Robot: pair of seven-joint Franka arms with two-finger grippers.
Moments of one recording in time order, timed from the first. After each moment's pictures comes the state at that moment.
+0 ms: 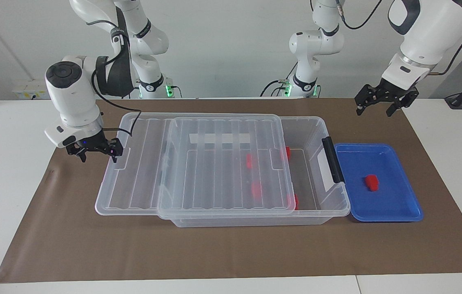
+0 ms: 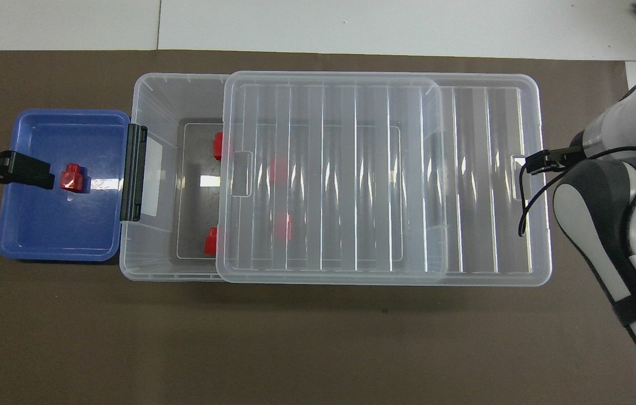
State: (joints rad) left arm -0.03 0.01 -0.02 -1.56 -0.02 1.56 0.06; right arm -0.05 0.15 0.04 -1.79 -0.18 1.97 0.02
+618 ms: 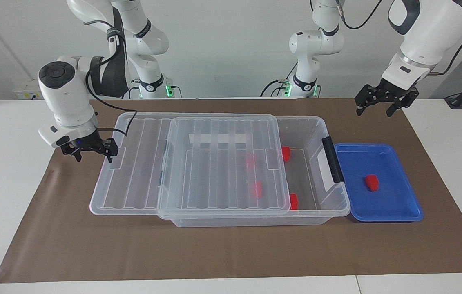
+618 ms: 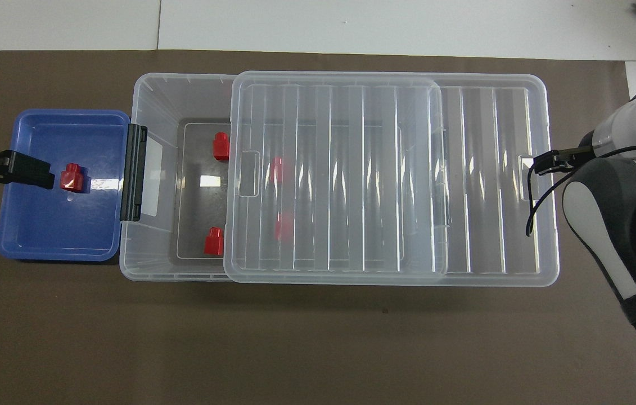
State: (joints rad) left arm -0.03 0.01 -0.02 -1.56 -0.02 1.56 0.06; right arm -0.07 0.15 0.04 -1.79 -0.19 1.97 0.01
